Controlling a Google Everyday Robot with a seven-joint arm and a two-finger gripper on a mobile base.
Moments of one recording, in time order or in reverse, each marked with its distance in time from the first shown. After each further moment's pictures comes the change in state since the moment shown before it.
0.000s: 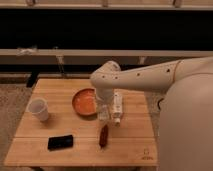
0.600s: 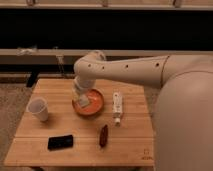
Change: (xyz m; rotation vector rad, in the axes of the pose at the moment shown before) arm -0.080 0.096 -0.042 -0.176 -0.221 -0.477
